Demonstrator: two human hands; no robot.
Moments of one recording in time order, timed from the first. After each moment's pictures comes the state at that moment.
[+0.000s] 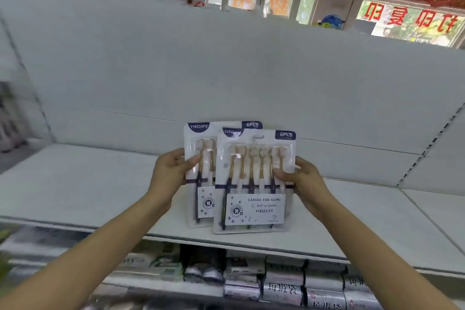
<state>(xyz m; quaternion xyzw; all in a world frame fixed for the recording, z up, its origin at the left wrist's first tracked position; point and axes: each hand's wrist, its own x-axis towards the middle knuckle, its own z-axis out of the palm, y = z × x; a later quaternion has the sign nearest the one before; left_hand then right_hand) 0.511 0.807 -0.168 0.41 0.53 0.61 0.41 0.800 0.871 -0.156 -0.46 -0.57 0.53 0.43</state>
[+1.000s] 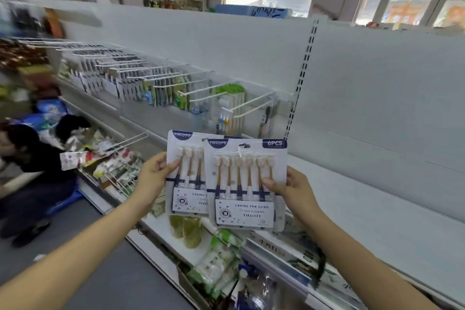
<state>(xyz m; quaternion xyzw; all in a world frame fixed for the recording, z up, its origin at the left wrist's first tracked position) -0.051 0.512 -0.216 0.31 0.60 0.71 0.20 0.219 0.684 -0.182 -0.24 -0.68 0.61 0.33</state>
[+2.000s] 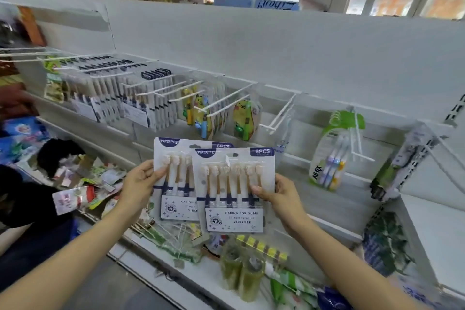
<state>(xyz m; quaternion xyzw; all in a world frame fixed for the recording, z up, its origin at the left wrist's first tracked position) -0.499 0.500 -0.237 0.31 0.60 0.70 0.24 -0.218 0.652 -0.218 -0.30 -0.64 0.61 0.34</state>
